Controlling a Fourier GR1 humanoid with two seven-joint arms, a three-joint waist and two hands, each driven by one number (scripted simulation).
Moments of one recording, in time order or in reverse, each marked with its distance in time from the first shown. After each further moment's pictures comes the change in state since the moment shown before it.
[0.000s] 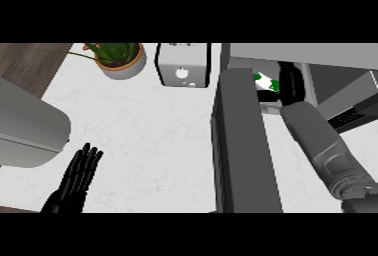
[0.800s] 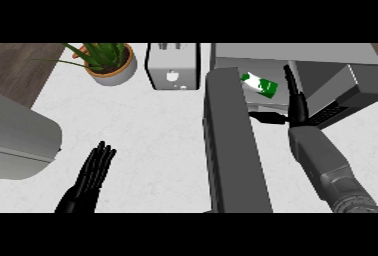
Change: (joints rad) left arm -0.029 -0.042 -0.051 0.009 -0.049 0.016 0.009; right arm 0.163 0.004 -0.139 -0.025 -0.140 0.242 -0.225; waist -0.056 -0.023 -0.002
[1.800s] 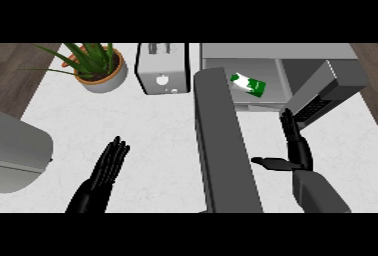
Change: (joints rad) left arm -0.046 -0.043 -0.036 0.003 -0.014 -0.014 0.073; right arm 0.297 0.051 -0.033 -0.071 -0.090 0.425 -0.183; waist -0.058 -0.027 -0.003
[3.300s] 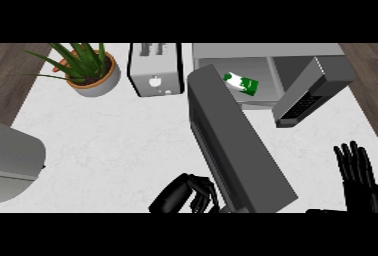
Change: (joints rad) left arm -0.340 -0.140 -0.358 0.470 -0.333 0.049 0.095; right arm 0.660 -0.066 0.111 -1.000 -0.284 0.340 0.276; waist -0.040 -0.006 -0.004
